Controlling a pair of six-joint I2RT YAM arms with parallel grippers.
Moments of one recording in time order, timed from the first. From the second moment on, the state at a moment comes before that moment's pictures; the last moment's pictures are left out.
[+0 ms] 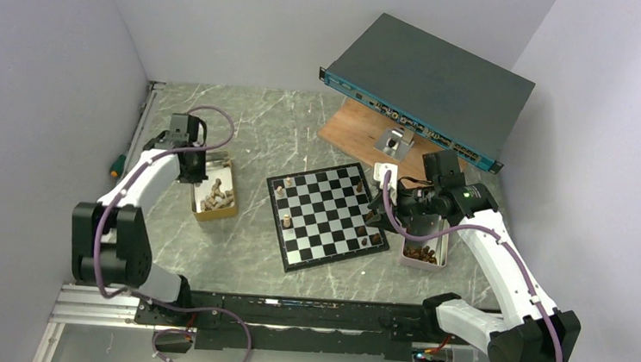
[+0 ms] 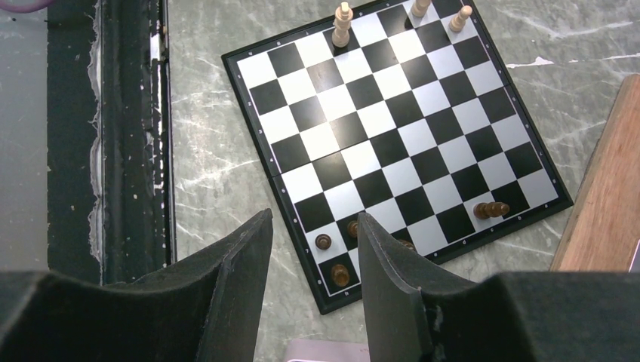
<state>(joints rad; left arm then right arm) -0.01 1.48 1.03 -0.62 -0.14 -0.11 0.30 1.09 1.01 -0.89 -0.88 -0.89</state>
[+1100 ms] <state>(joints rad) -0.58 1.41 1.10 -0.59 -0.03 -0.29 0.30 1.10 1.01 -0.89 -0.87 -0.89</state>
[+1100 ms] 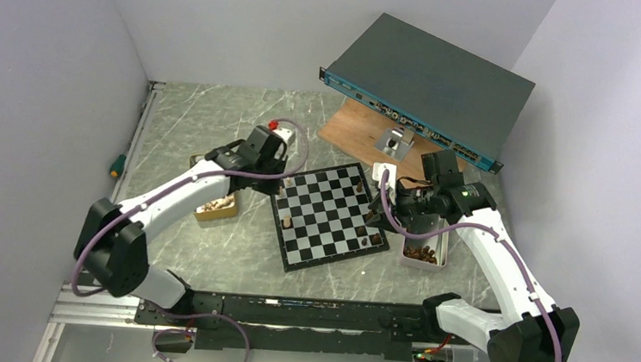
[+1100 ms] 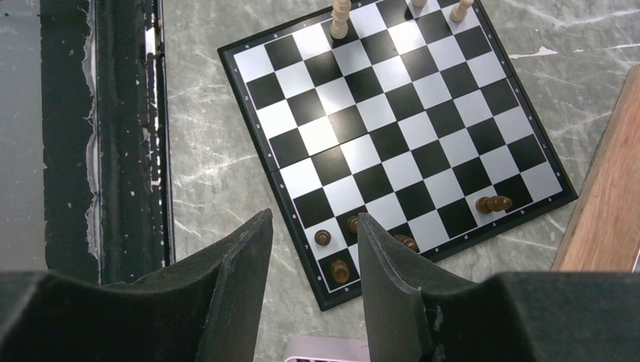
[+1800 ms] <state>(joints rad) -0.68 1.81 1.34 -0.56 -0.16 -0.31 0.30 1.11 1.00 -0.89 -0.85 -0.89</state>
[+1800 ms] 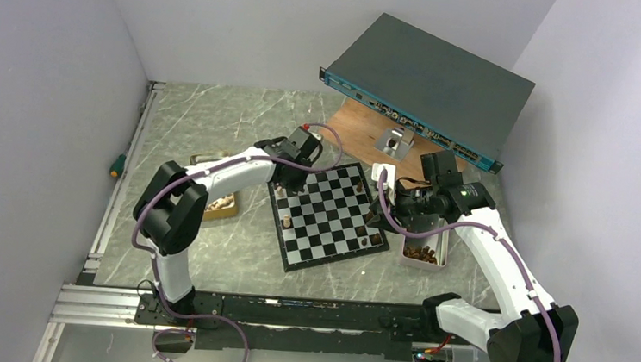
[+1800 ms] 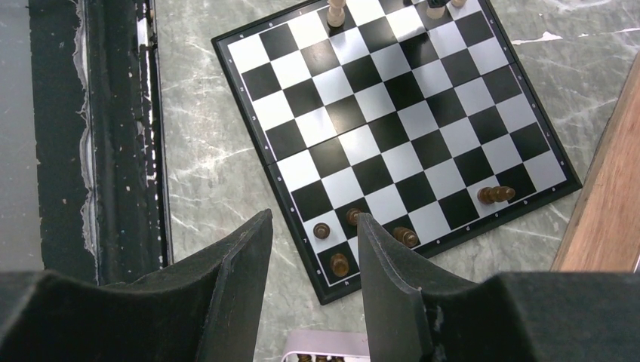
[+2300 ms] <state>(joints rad) -0.68 1.89 1.39 -0.59 -0.23 -0.27 0.30 1.11 1.00 -0.89 -0.85 -0.89</state>
